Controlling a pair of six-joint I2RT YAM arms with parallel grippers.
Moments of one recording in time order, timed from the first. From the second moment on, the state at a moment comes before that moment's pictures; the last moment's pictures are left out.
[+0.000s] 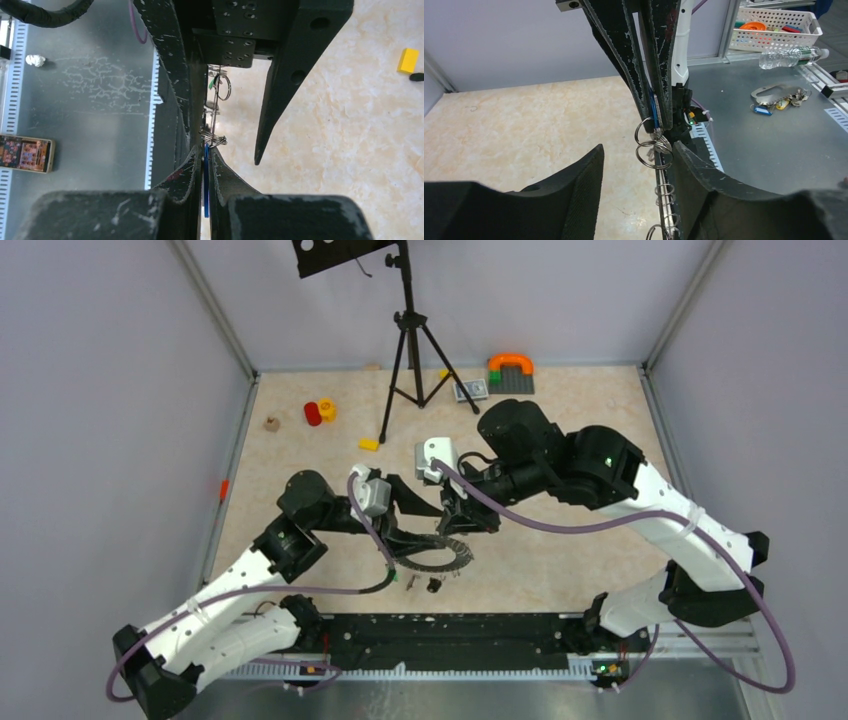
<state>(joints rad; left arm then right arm) -0.76 0.82 0.75 0.21 0.92 -0.04 1.12 1.40 1.89 -1.18 -0.44 -0.28</state>
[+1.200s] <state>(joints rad) -0.77 0.83 0.75 0.27 0.93 -0.13 1.12 1.36 1.85 -1.13 -0.43 -0.26</state>
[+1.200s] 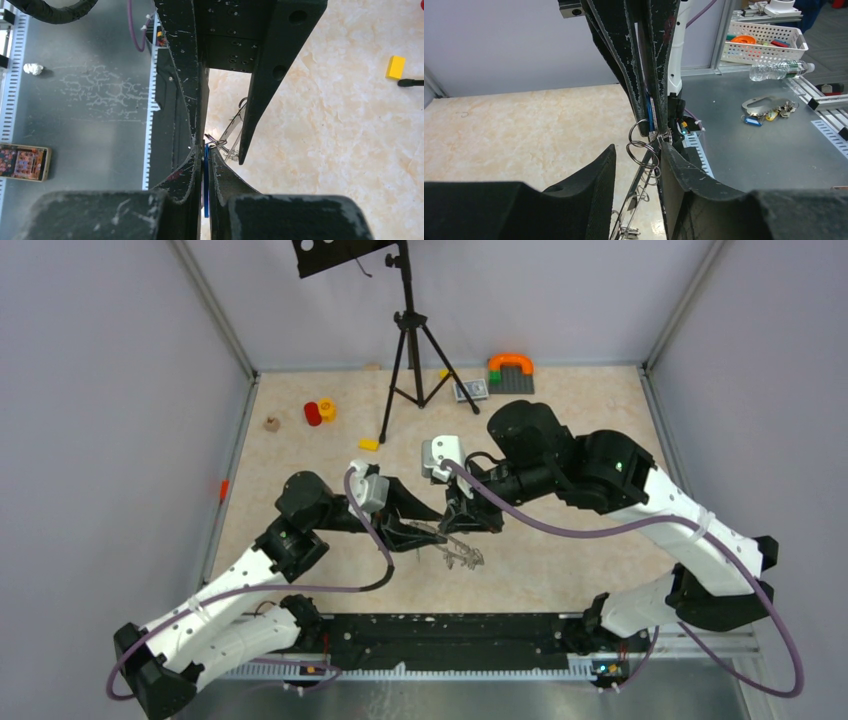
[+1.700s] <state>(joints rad) -0.77 0.83 0.73 0.29 0.93 -0.14 1.12 1.35 1.84 -1.09 -0.43 -0.26</state>
